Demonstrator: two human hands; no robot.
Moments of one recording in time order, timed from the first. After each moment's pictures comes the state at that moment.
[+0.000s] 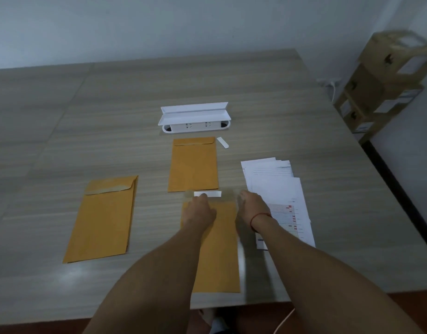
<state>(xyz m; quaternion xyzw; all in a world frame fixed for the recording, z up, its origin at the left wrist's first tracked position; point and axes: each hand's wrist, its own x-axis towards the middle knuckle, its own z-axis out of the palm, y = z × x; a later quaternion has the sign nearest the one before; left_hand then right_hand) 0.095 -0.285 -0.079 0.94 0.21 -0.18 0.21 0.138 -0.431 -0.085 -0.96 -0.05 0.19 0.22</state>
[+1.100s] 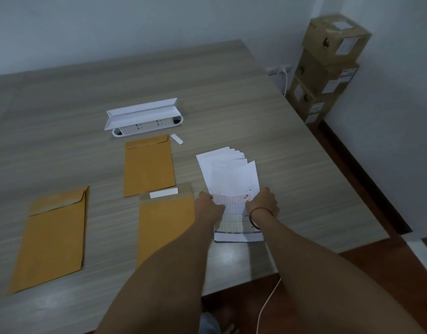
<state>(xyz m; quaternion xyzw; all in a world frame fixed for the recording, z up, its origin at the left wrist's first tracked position) 0.117 -0.416 -0.109 0.83 0.27 -0.15 0.46 0.131 -0.548 -0.091 -0.91 0.30 0.14 0.27</state>
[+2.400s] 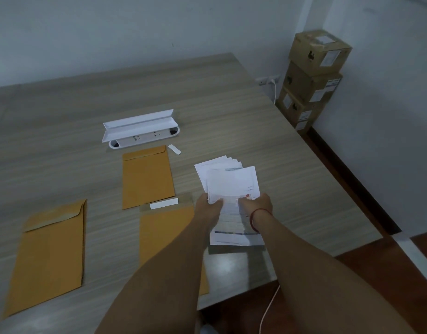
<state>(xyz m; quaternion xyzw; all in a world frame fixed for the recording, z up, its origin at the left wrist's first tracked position) 0.119 -0.407 -0.076 0.72 0.24 -0.18 0.63 0.134 -0.534 -0.082 -0.76 0.38 0.11 0.51</state>
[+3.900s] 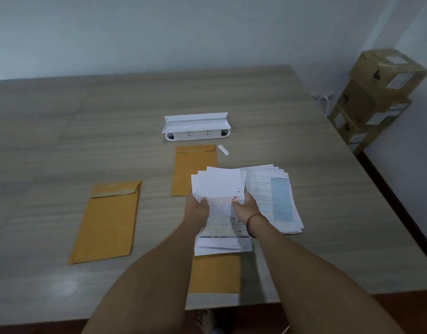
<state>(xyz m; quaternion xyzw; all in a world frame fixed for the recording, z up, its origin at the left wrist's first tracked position) 0.090 -0.284 -0.067 0.73 0.36 -0.03 0.58 0.118 -0.418 -0.053 -0.79 0.12 0.25 0.54</state>
